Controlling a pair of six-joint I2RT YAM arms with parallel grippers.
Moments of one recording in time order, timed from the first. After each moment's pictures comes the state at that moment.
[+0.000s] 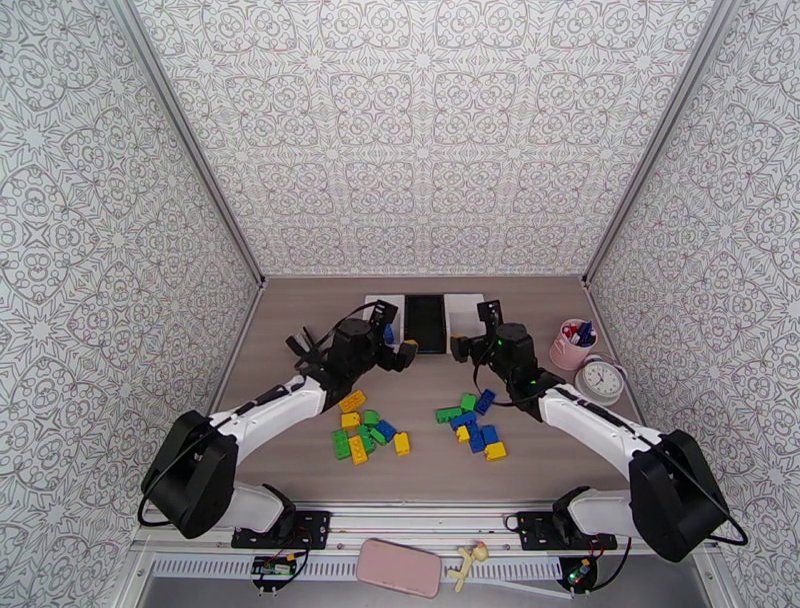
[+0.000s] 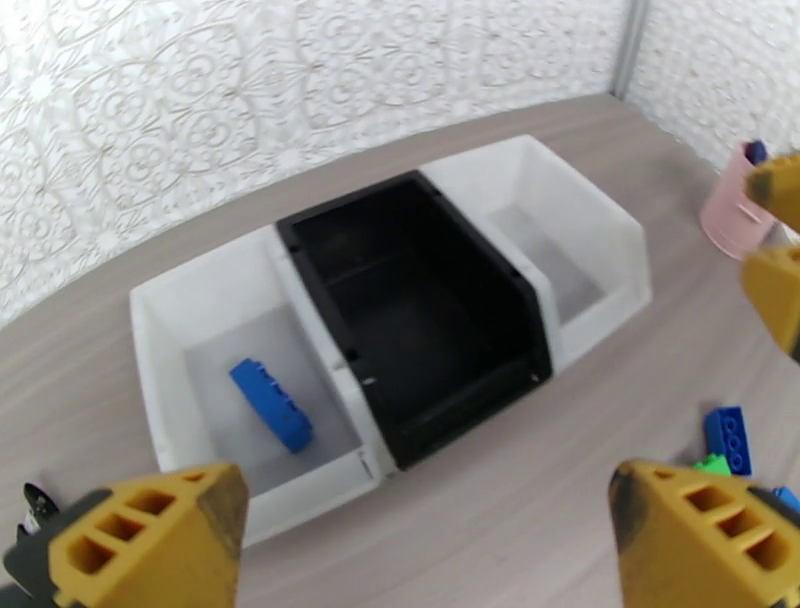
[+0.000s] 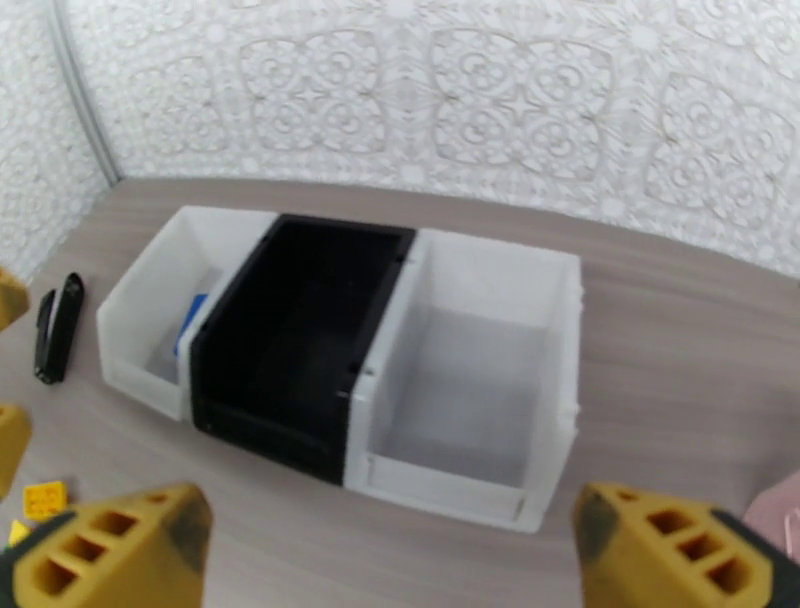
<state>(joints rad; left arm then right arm) -0.56 1.43 0.84 0.19 0.08 -0.02 0.47 1.34 0.77 0.16 0.21 0.27</state>
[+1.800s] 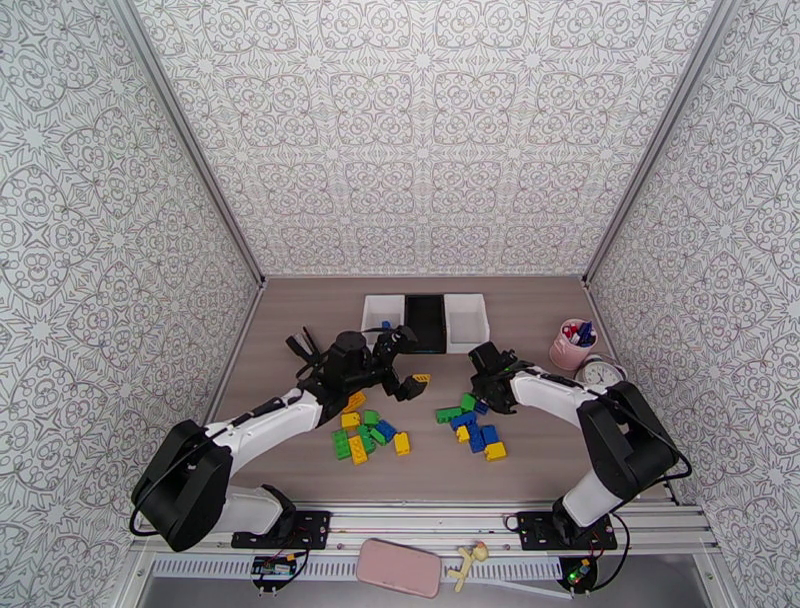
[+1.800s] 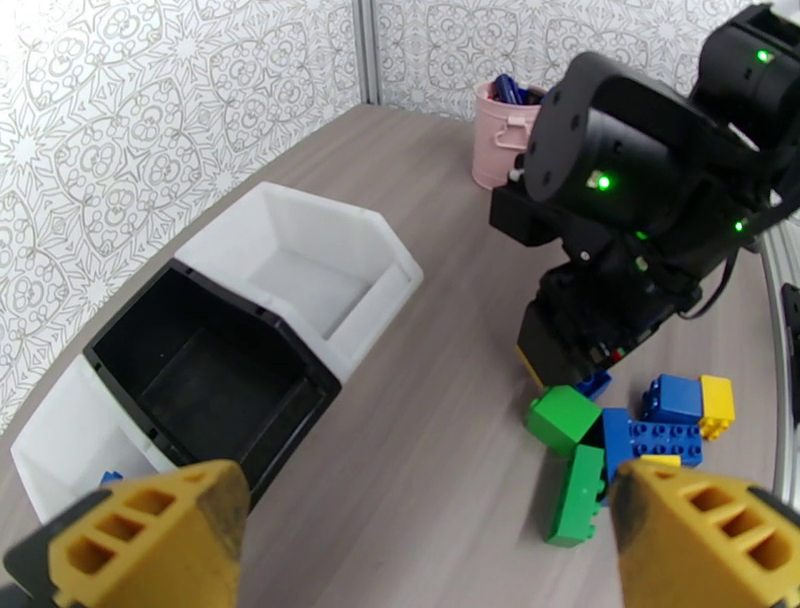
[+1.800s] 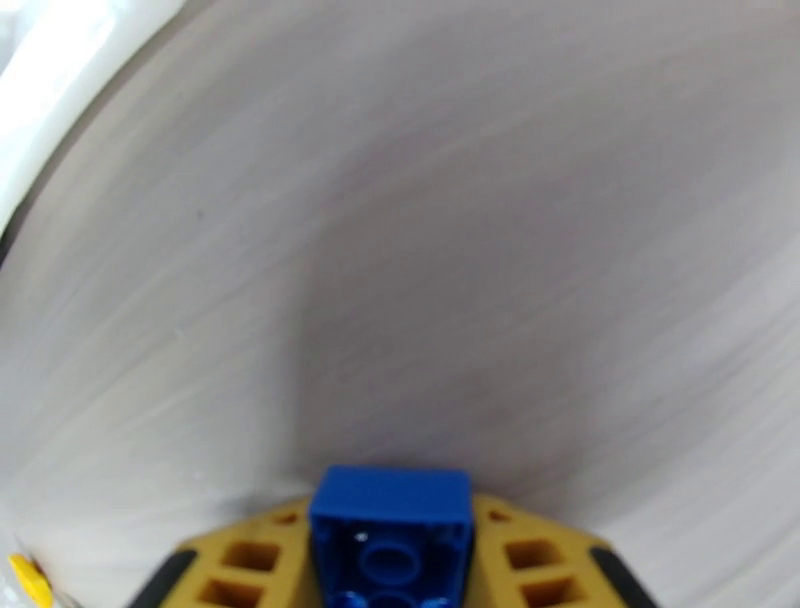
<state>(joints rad) -0.58 1.39 0.75 0.30 0.46 0.18 0.50 1.63 0.87 -0.47 0.18 1.02</state>
